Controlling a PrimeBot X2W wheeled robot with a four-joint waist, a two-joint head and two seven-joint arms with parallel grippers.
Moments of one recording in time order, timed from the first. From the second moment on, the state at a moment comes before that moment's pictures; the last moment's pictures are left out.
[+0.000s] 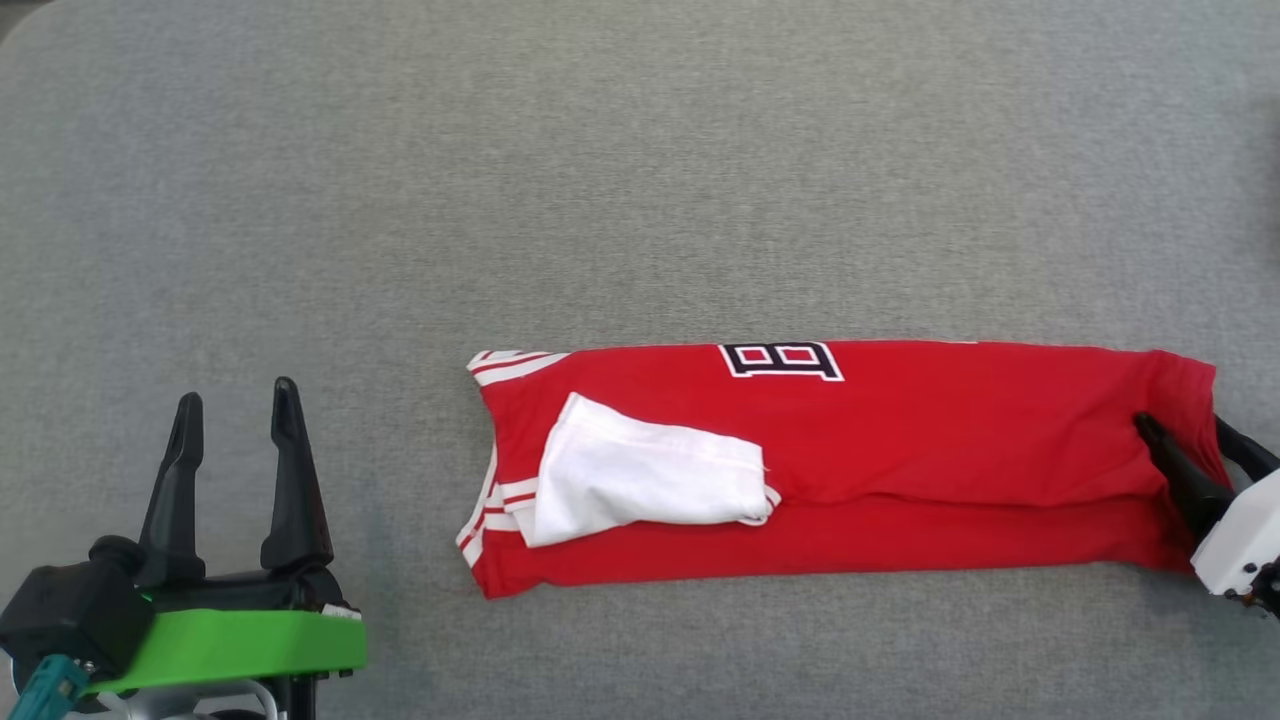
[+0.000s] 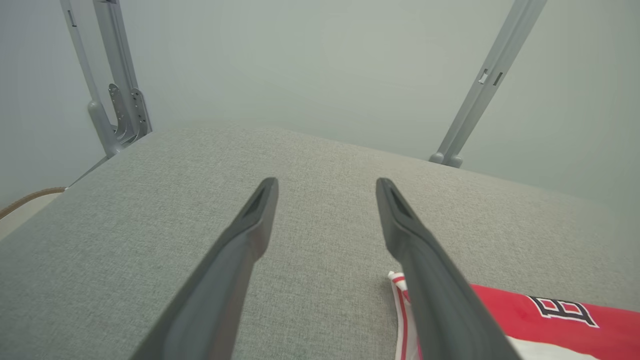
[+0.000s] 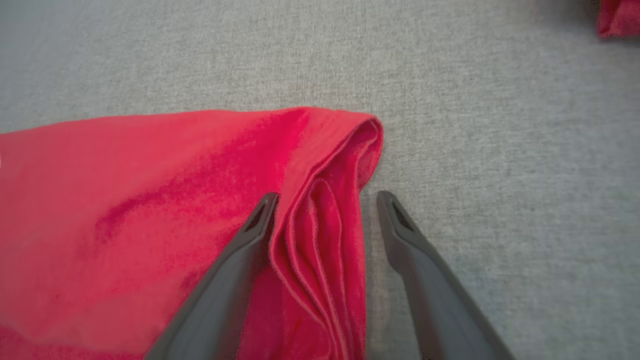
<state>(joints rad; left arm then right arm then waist) -0.03 0.53 -0.42 -0.35 -0.74 0.48 -0.26 -0.17 -0.63 0.22 0.31 0.85 0.13 0.07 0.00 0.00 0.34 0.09</state>
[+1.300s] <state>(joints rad) 0.10 0.37 -0.28 -0.27 -0.61 0.30 -0.26 -0.14 -0.39 0.15 -0.13 0.90 0.13 0.44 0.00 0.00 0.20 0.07</state>
